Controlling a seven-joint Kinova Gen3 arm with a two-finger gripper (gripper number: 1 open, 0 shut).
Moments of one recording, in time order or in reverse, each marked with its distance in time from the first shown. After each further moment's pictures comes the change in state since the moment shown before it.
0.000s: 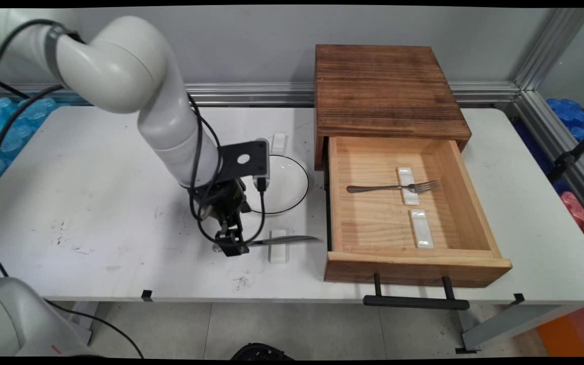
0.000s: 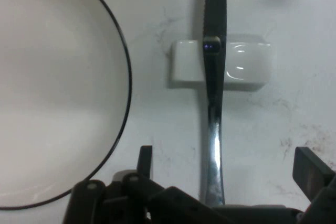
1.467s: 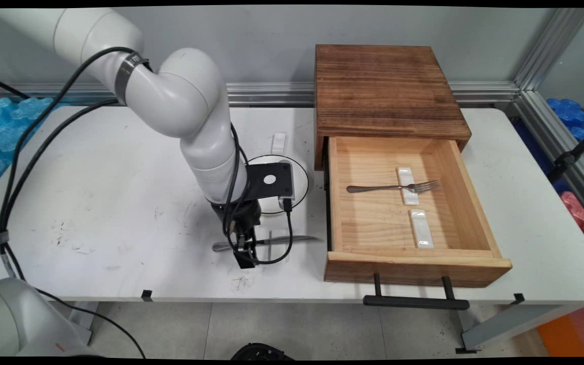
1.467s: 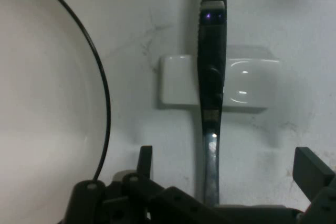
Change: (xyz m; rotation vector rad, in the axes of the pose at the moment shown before) arm 0.033 0.005 0.041 -0.009 -0.095 -0.003
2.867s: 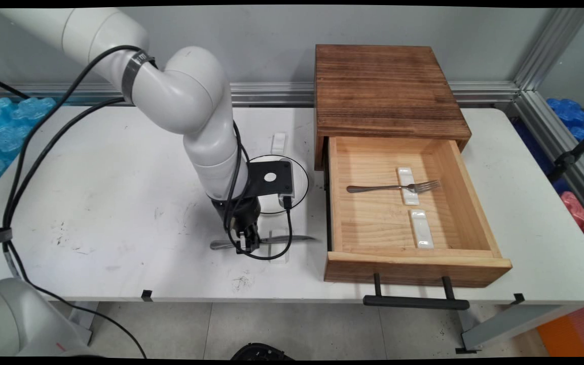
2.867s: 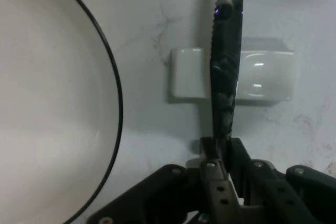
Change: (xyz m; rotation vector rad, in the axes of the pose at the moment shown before) arm 0.000 -0.008 0.001 0.000 -0.016 0.008
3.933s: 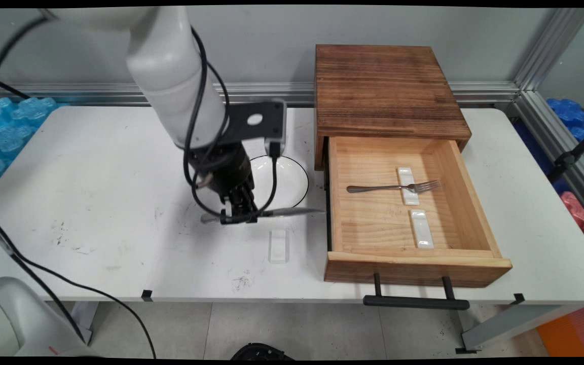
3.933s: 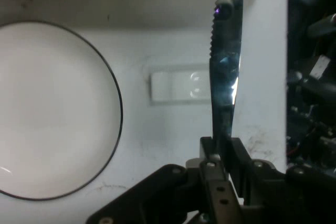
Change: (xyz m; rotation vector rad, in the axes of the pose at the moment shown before) arm -0.001 0.019 -0.135 -0.005 0.093 0.072
